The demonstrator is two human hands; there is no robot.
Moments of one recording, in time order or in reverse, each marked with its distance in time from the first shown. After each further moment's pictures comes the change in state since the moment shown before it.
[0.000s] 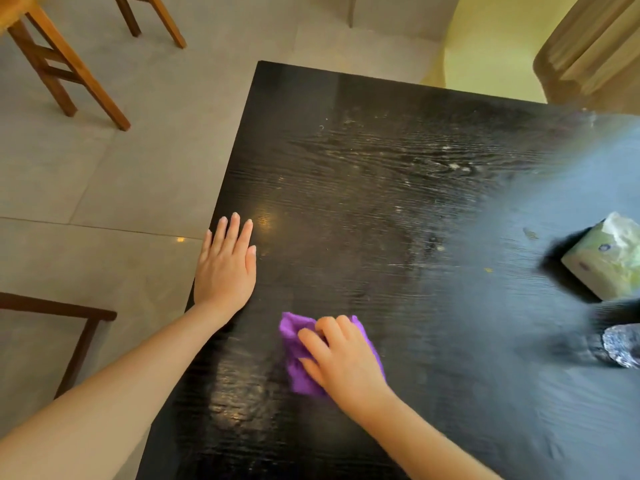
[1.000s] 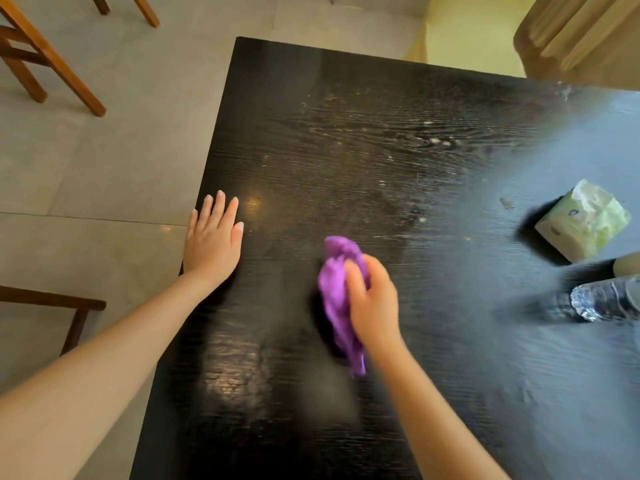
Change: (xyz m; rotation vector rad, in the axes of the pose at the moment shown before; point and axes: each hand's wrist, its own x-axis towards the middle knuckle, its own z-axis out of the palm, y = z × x) left_hand 0.004 -0.004 -0.009 -0.111 -0.095 0.021; right_hand 0.005 0.008 -0.044 0.901 0.396 0.763
